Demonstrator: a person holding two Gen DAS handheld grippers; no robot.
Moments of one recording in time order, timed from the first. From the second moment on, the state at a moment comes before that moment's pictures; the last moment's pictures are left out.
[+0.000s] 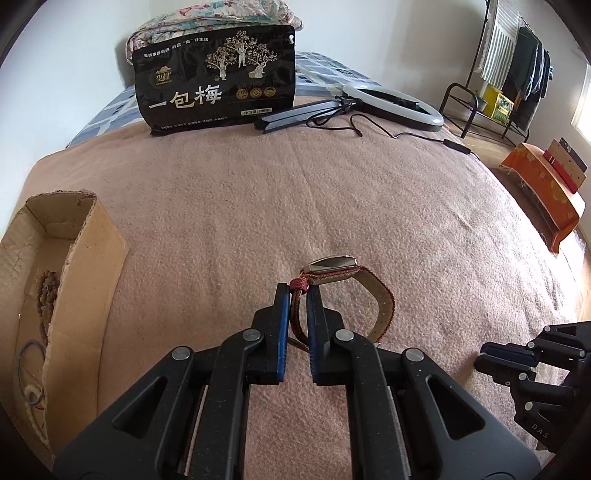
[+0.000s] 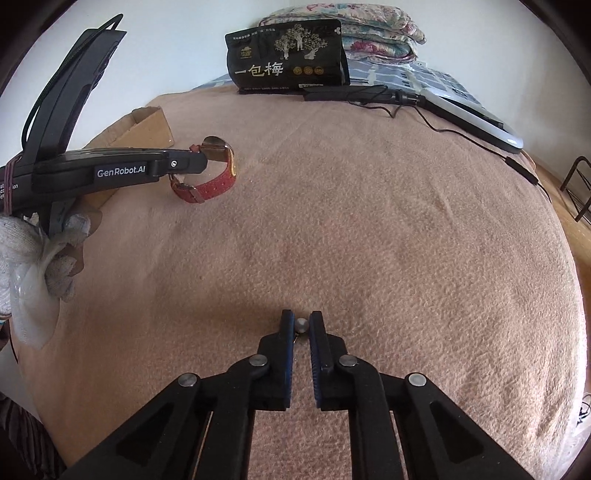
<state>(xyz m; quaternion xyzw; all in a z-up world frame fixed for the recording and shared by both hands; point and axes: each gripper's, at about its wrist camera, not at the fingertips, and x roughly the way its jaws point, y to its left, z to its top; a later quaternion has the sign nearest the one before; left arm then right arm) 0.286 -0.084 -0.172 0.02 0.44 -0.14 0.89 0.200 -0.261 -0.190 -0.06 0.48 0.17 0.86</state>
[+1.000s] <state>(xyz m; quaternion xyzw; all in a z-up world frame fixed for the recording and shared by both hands) 0.206 0.036 -0.057 -0.01 0.34 -0.08 0.94 0.193 -0.178 -0.072 -0.06 0.38 0.21 0.90</state>
